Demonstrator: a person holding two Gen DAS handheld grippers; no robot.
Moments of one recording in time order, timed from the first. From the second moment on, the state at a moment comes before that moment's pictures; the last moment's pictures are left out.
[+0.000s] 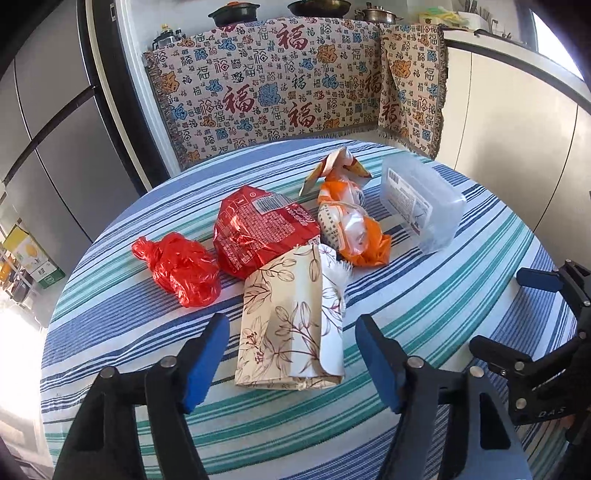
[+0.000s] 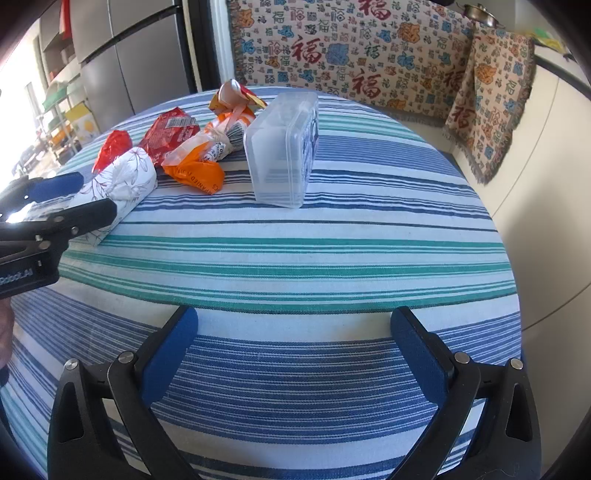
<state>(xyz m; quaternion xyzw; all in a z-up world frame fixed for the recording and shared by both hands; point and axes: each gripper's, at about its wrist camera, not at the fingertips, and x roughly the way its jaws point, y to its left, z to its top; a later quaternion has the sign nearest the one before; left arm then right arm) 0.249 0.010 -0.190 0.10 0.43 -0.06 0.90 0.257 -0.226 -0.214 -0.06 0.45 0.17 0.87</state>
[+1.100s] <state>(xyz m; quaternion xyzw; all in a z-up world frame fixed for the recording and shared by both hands) 0.203 0.034 -0.179 -0.01 0.42 -0.09 0.90 0.356 -0.189 -0.184 -0.05 0.47 0.13 0.87</state>
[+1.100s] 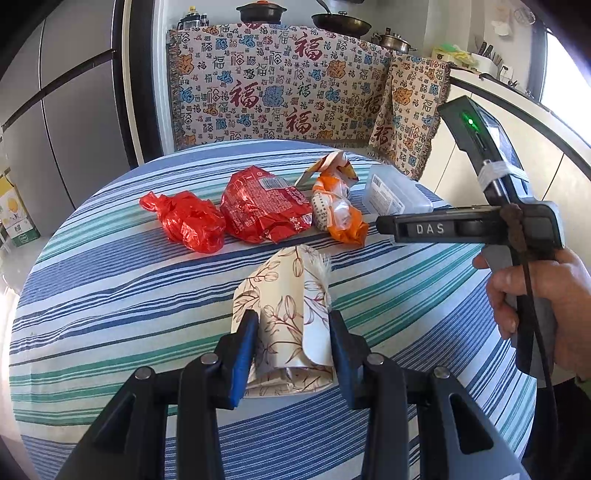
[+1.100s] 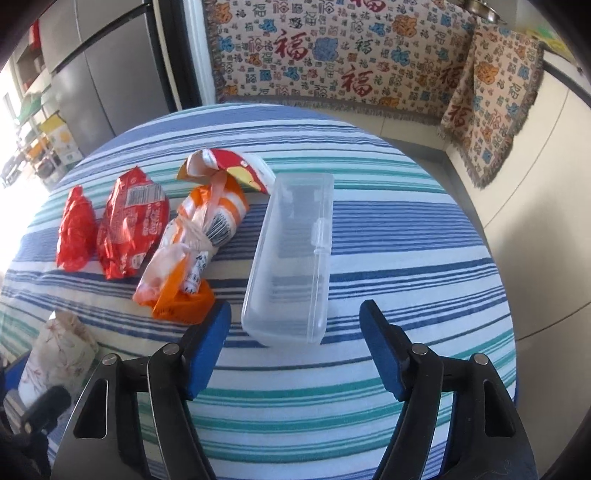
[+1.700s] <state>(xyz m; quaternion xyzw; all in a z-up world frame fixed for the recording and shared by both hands) 0.199 0.023 -0.177 -0.02 0.43 -0.12 0.90 0.289 -0.221 -0.169 -0.04 0.48 0.18 0.85</state>
